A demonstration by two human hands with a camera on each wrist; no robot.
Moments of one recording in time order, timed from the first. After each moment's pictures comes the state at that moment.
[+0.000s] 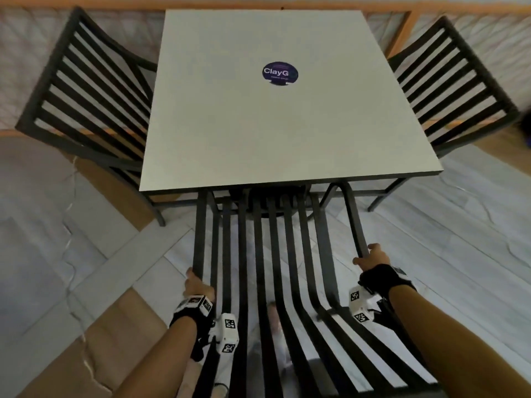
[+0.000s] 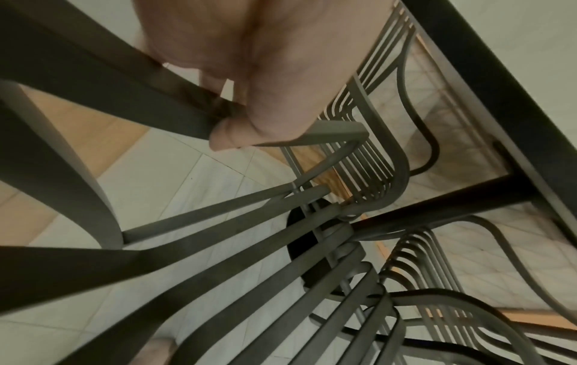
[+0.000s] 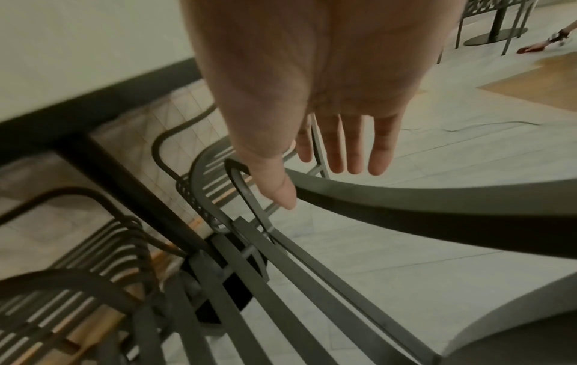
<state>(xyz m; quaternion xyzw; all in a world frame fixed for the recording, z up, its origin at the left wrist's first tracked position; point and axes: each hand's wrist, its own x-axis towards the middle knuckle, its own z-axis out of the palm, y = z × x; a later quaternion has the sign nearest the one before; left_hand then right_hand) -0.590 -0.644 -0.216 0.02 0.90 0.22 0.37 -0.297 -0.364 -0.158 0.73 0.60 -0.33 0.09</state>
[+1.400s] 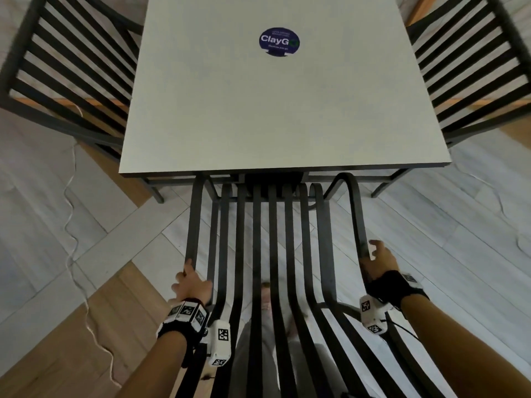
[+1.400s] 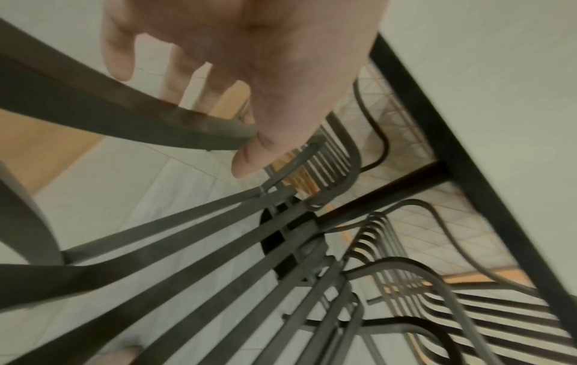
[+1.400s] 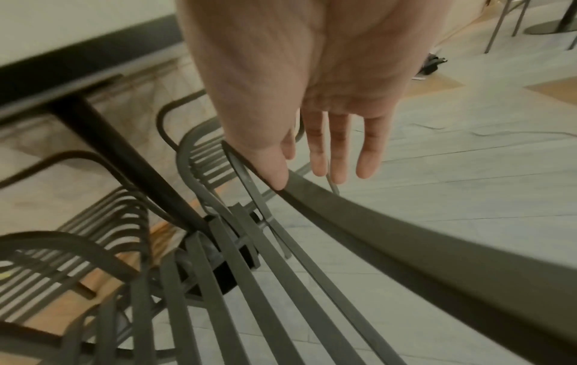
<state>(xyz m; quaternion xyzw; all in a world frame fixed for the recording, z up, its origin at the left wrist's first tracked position) -0.538 -0.636 -0.184 0.02 0.92 0.10 0.38 -0.239 -0.344 -0.184 0.66 0.67 -0.33 0.09</state>
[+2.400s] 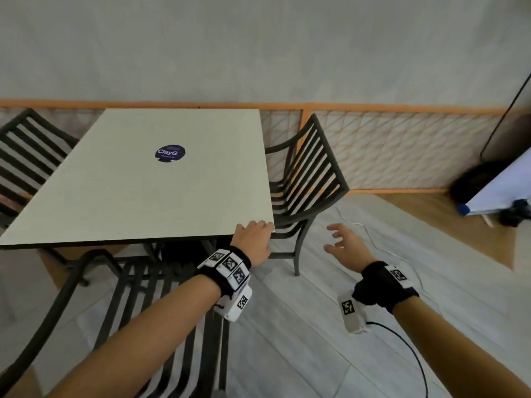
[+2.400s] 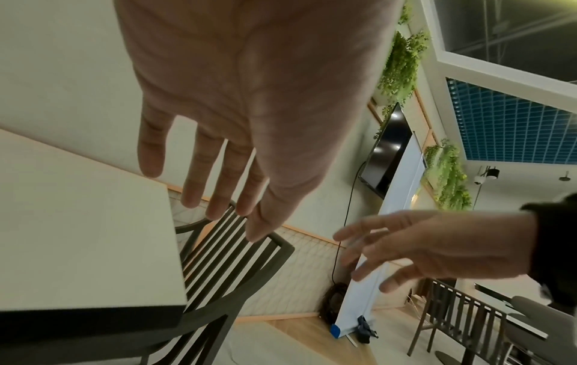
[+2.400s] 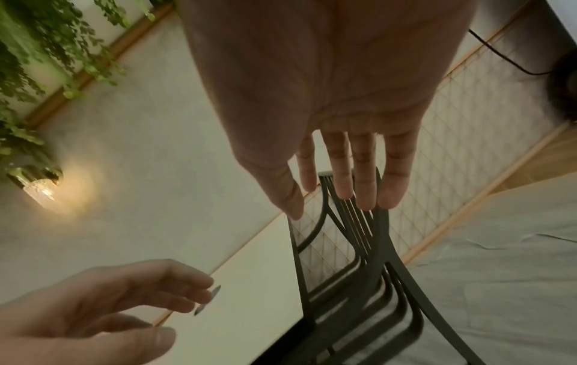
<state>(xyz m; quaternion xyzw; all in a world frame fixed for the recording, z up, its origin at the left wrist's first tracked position) -0.223 -0.209 0.043 0.60 0.79 0.02 0.12 -0.016 -0.078 0.040 0.46 0.81 -0.37 -0.05</state>
